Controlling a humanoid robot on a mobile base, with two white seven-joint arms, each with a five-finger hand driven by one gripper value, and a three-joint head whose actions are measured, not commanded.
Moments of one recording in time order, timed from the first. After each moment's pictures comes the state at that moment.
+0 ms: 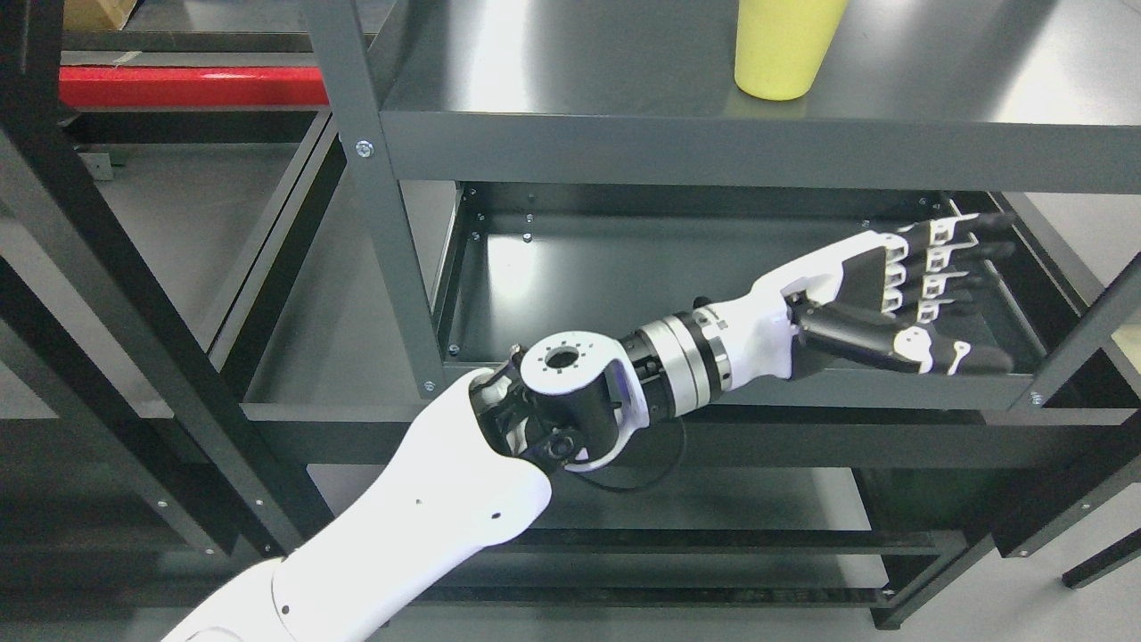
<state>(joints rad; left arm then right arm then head) -0.91 0.00 -0.81 -1.60 0.93 0.39 -0.06 0.00 0.00 0.00 -0.24 0.00 0.09 -0.12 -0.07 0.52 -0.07</state>
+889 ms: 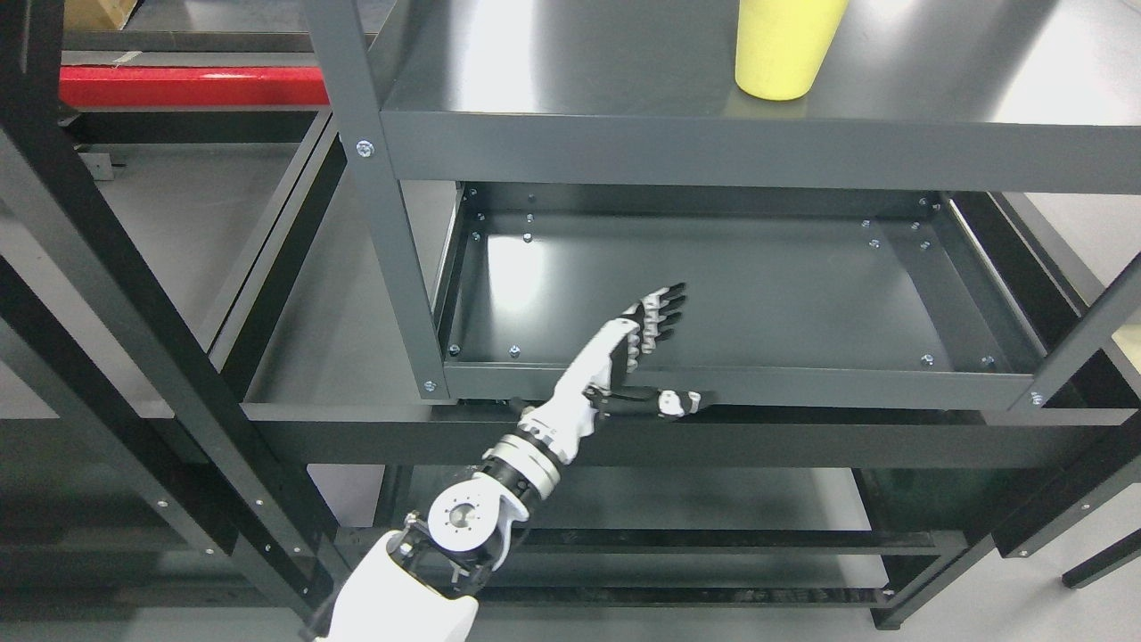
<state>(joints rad) -0.46 0.00 -0.47 -1.52 0.21 0.12 -0.06 0.00 0.00 0.00 -0.24 0.00 0.09 -0.12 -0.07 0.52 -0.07</state>
